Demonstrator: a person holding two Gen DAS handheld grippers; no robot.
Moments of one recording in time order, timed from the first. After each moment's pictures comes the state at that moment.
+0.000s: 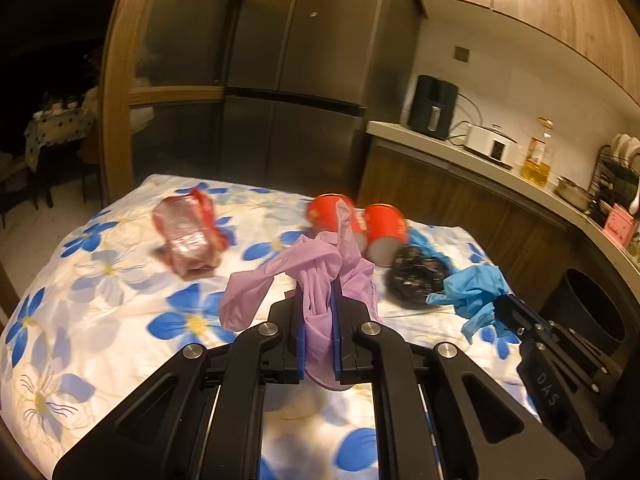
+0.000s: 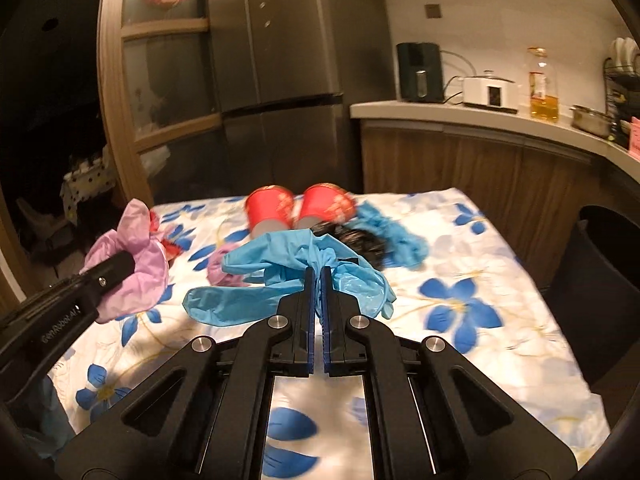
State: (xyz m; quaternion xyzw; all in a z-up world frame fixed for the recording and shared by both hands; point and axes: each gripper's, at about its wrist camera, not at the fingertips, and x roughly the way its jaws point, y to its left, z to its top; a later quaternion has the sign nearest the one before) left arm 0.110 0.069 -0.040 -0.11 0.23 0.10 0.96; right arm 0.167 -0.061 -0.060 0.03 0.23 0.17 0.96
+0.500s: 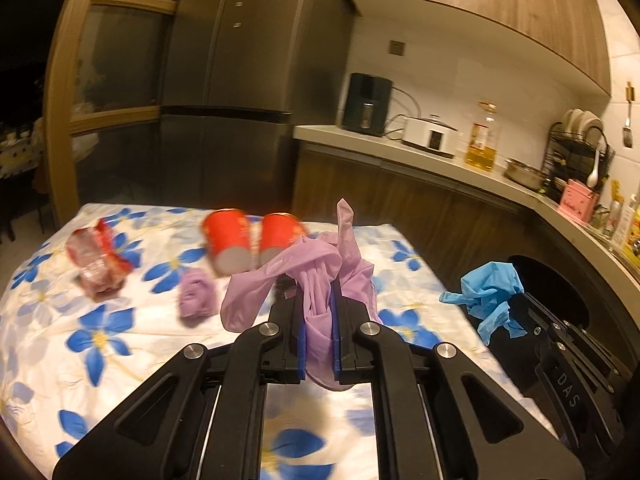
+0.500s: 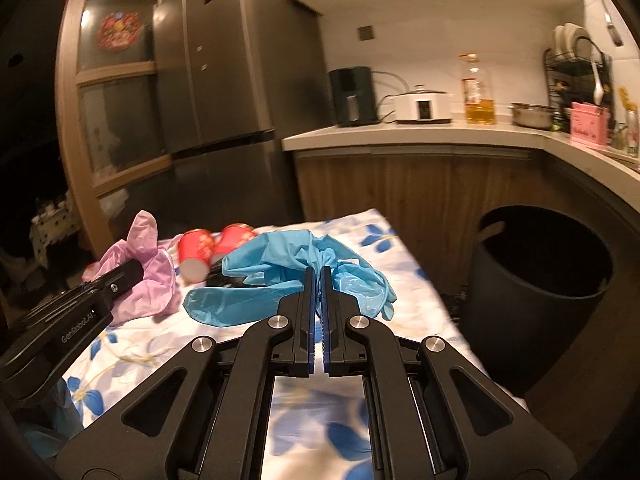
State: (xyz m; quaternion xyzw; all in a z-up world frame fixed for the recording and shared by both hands) left arm 0.136 -0.023 -0.021 -0.07 0.22 0.01 0.97; right arm 0.149 -0.169 -0.041 0.07 0.19 0.08 0.98
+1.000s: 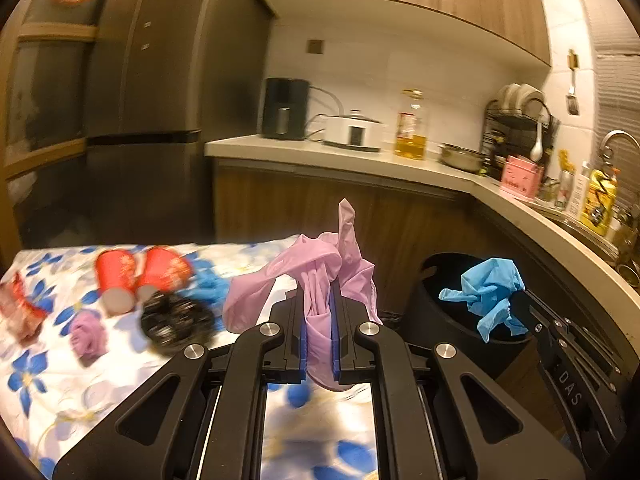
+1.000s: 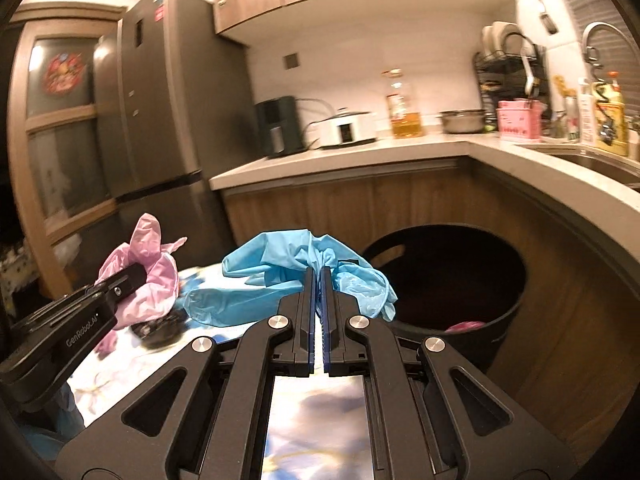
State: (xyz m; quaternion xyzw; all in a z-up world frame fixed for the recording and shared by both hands) left arm 0.170 -0.142 -0.003 -0.03 0.20 -0.10 0.97; right arm 0.143 -0.280 -0.029 0.11 0.15 -0.03 0.98
